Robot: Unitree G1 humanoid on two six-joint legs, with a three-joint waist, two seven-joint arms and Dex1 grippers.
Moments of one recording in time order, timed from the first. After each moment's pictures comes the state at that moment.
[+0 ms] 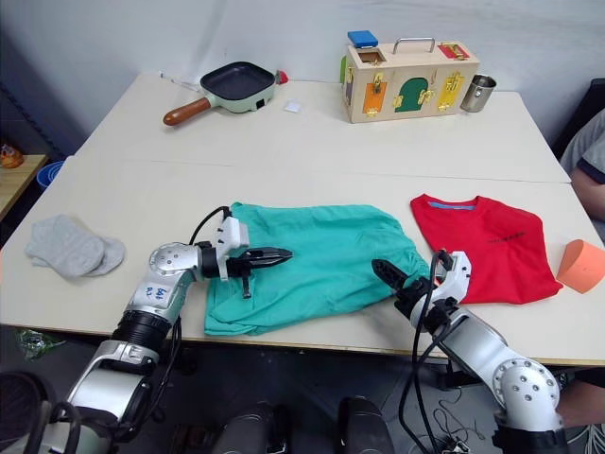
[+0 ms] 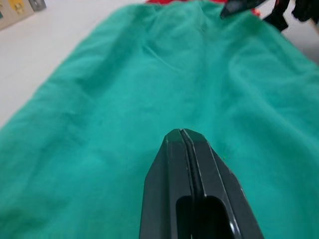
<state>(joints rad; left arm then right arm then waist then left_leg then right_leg) -0.64 0.38 -0.10 0.56 -0.16 -0.13 -1.07 -0.06 -0.43 -0.16 -0.33 1.62 0.64 -0.42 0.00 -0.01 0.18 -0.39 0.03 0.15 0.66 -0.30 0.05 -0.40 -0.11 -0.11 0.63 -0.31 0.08</state>
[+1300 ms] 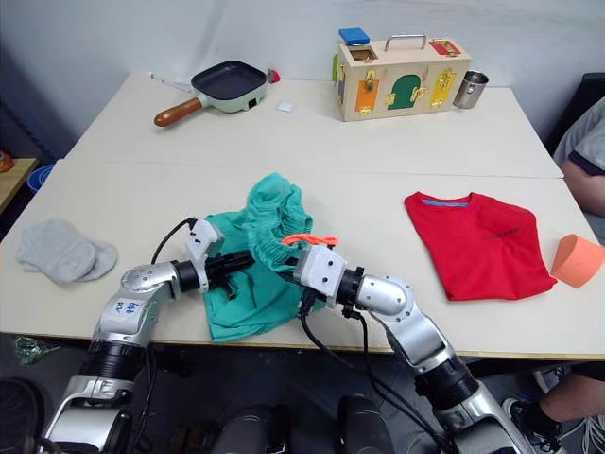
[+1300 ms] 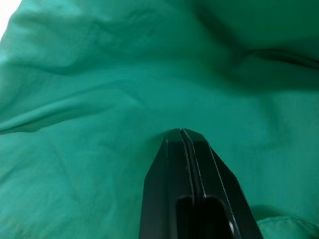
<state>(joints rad) -0.42 0.44 0.02 0.20 -0.22 0.33 -0.80 -0.45 -0.38 0.41 -0.07 0.16 -0.11 0.73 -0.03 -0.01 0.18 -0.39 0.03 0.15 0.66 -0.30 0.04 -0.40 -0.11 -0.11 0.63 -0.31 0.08</state>
